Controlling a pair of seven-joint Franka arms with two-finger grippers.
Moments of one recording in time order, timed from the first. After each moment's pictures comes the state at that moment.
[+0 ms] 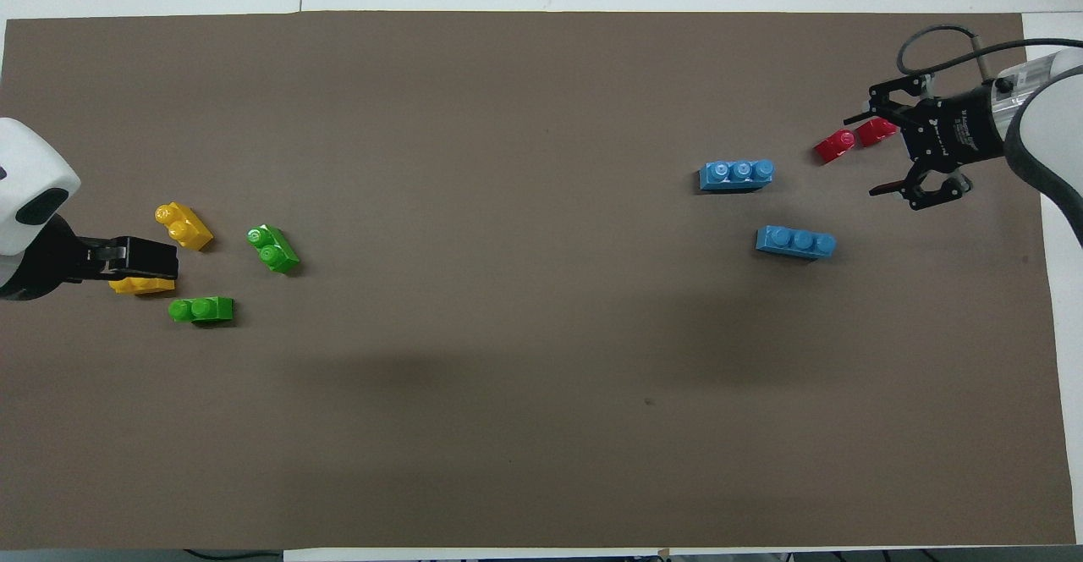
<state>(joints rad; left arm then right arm) -0.02 -0.17 -0.07 -1.88 0.02 1.70 -0.05 -0.18 0.30 0.05 -1.66 0.40 1.90 0.80</state>
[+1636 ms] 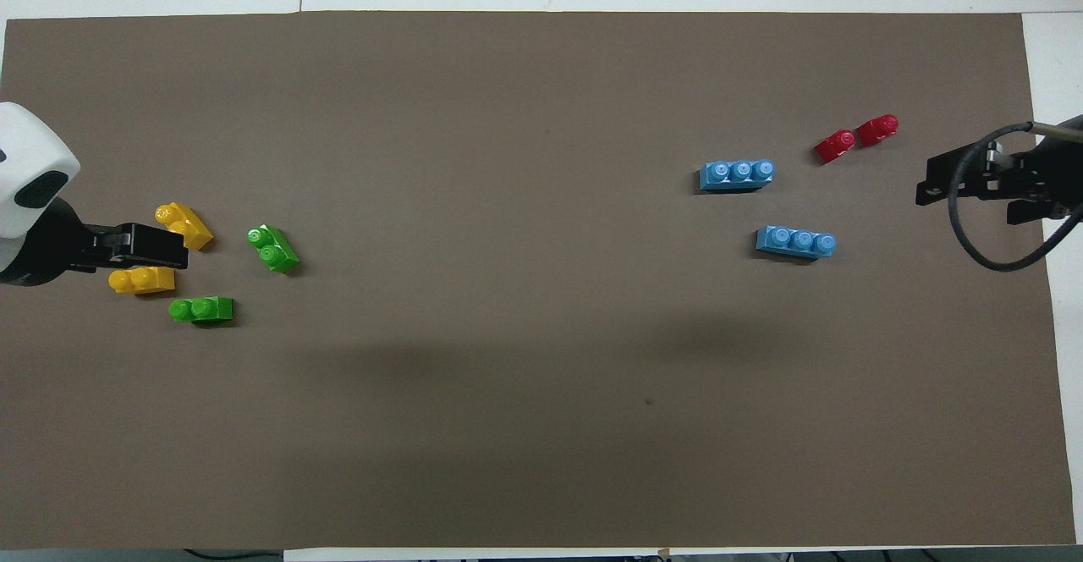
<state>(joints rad) -0.02 -0.14 -0.06 -1.84 -0.03 1.69 -0.03 -0.15 0.01 0.14 -1.62 0.05 1.60 0.18</state>
